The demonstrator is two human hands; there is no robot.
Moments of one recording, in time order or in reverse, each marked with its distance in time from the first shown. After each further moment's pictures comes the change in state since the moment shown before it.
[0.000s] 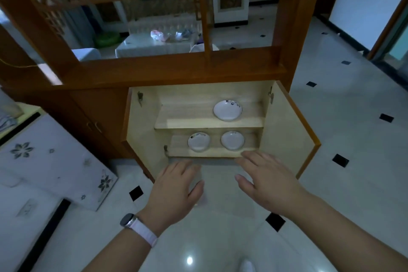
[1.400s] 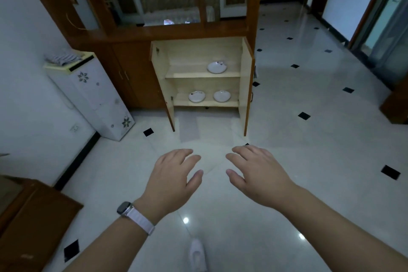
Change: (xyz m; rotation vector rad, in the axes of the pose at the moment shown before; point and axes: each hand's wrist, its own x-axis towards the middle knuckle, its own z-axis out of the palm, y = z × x) left_hand -0.578 0.328 -0.081 0.016 0.125 0.005; right_hand -0.625 -0.174 -0.103 0.035 0.004 -0.094
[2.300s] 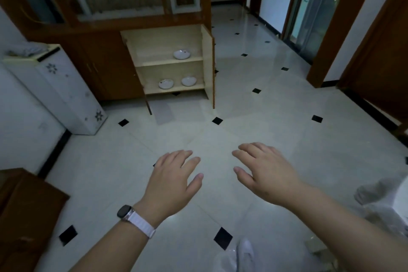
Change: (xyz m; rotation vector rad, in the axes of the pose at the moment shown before) left_hand -0.322 0.036 -0.085 -0.104 -0.022 0.244; right_hand -0.304 -0.243 -0.029 -0.094 -0.017 0.244
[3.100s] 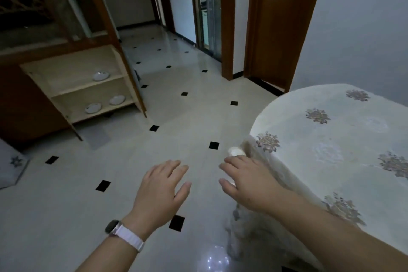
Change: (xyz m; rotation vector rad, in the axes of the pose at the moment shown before) left_hand -0.138 0.288 -0.009 -0.086 -0.081 0.283; right_hand -0.372 0.030 -0.063 0.003 -0.045 0.352
